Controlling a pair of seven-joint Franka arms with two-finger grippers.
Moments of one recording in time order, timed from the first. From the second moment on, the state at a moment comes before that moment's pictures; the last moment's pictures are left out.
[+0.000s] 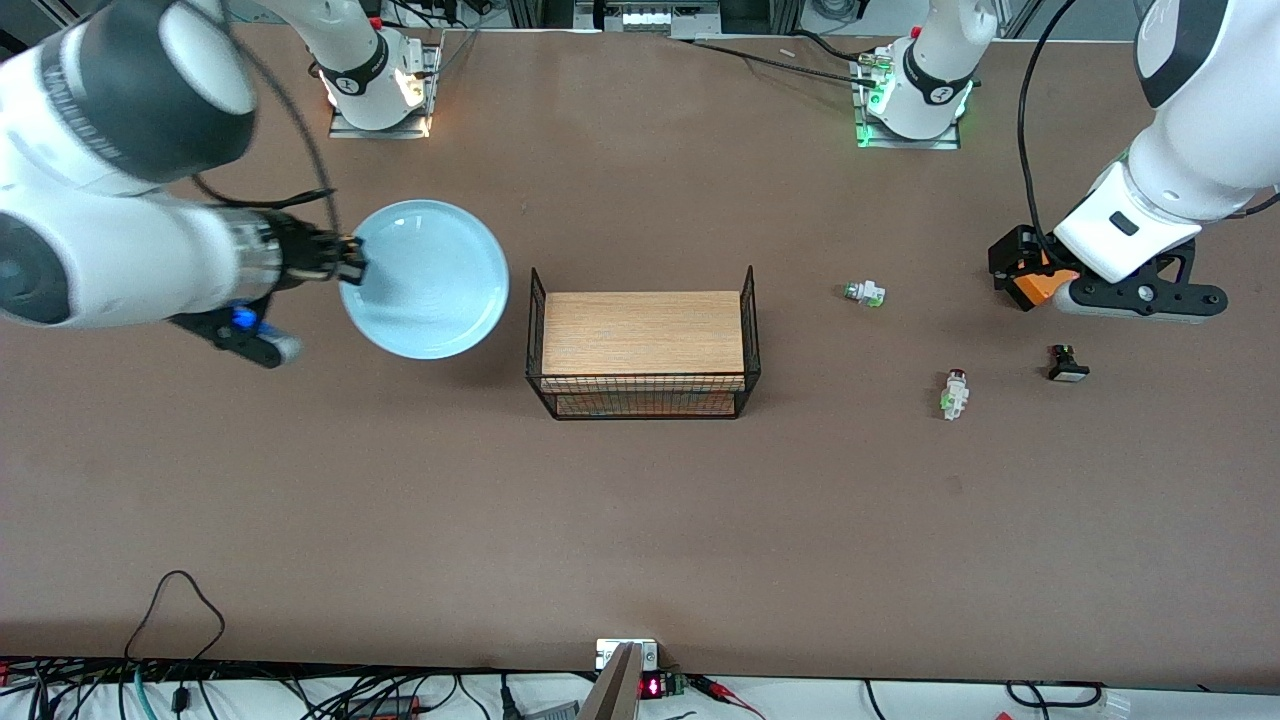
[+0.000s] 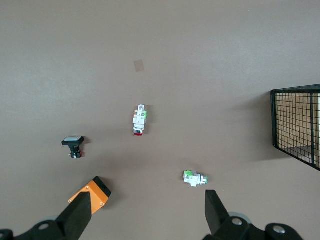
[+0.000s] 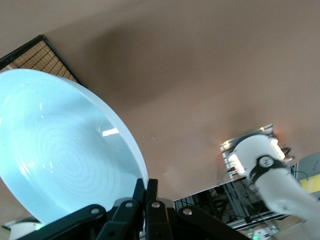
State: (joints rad) left arm -0.05 0.06 -0.10 -1.66 0.06 1.67 -0.07; right arm 0.33 0.52 -0.06 -0.99 0.29 1.06 0.84
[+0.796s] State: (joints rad) left arm -0.06 0.06 -0.10 -1.65 0.06 1.67 -0.07; right arm 0.63 0.55 -0.06 -1.10 0.29 1.39 1.14
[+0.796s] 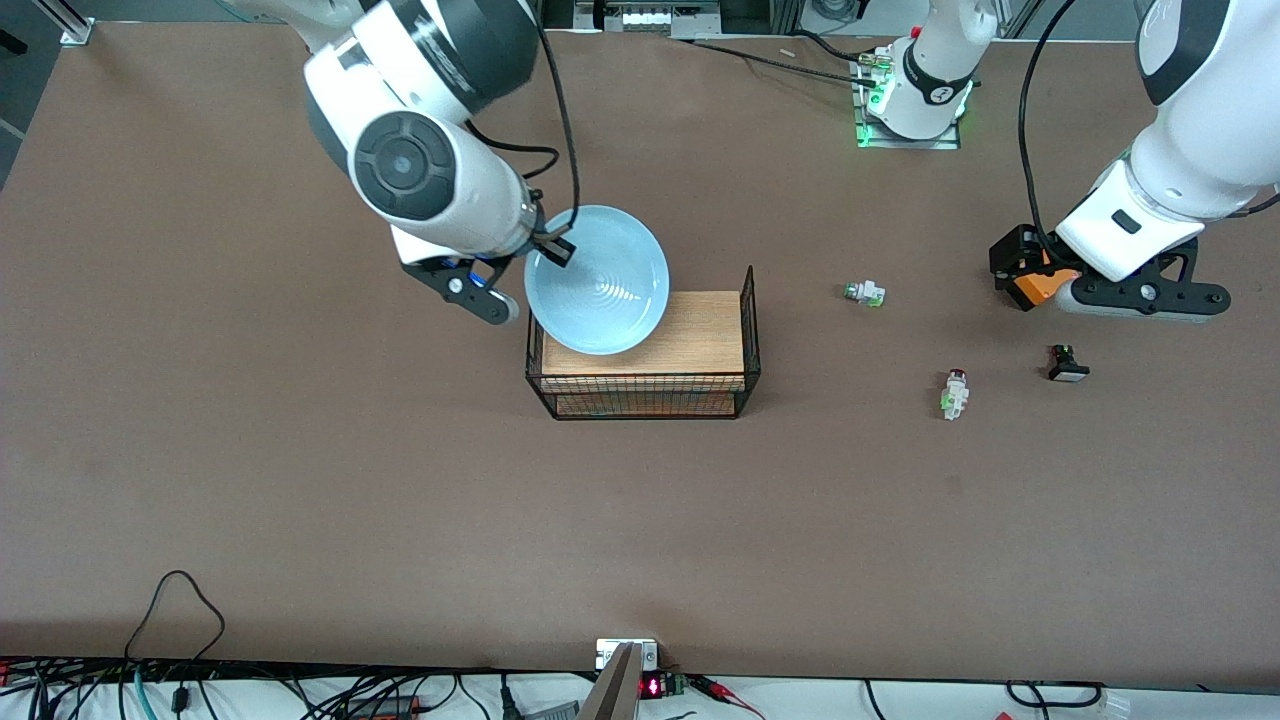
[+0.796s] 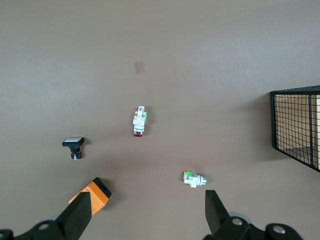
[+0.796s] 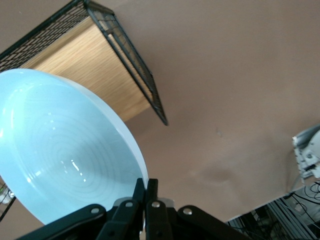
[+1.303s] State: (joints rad) left arm -0.06 0.06 -0.10 -1.65 0.06 1.67 -0.07; right arm 0.67 0.57 -0.06 -1.18 0.27 1.52 1.16
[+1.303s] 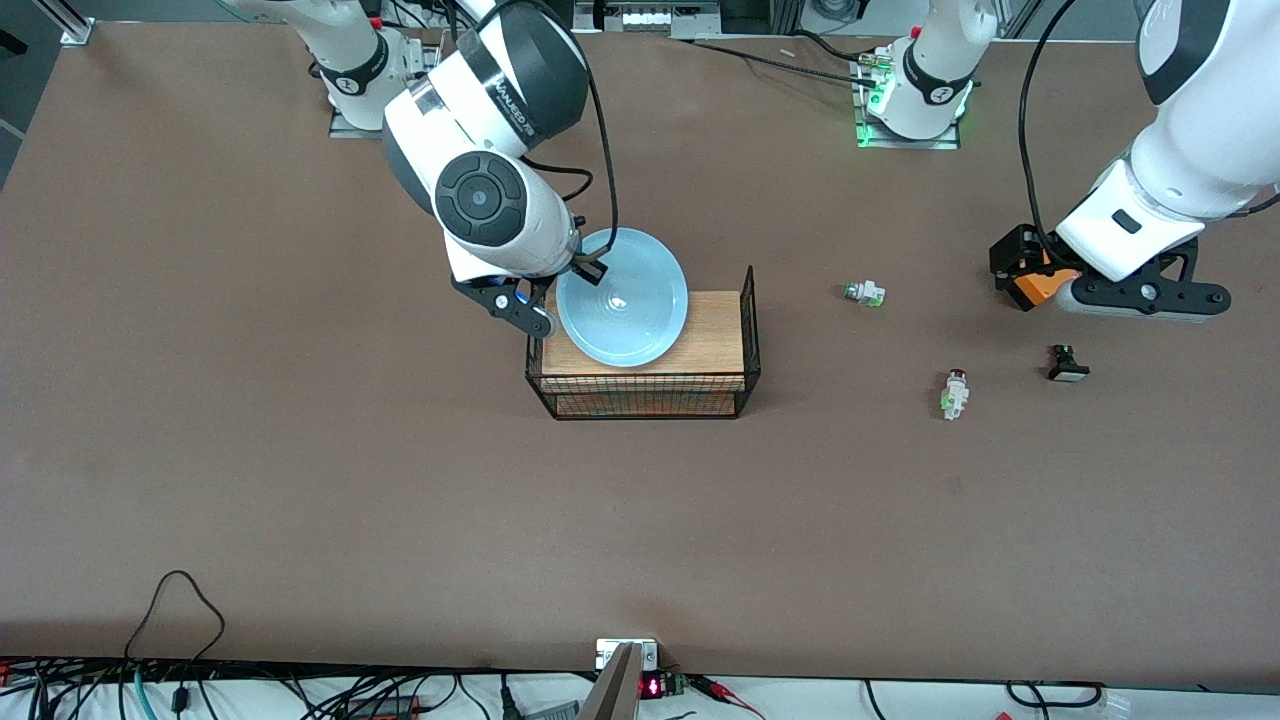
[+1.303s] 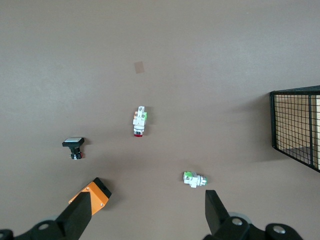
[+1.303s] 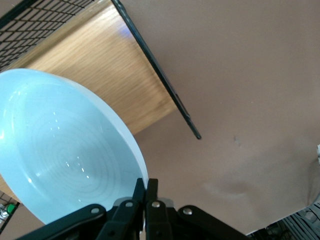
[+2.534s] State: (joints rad) left arm -0.06 0.06 -0.10 -1.65 0.06 1.67 -0.07; right arm 0.70 0.67 -0.06 -1.20 0.26 1.67 1.16
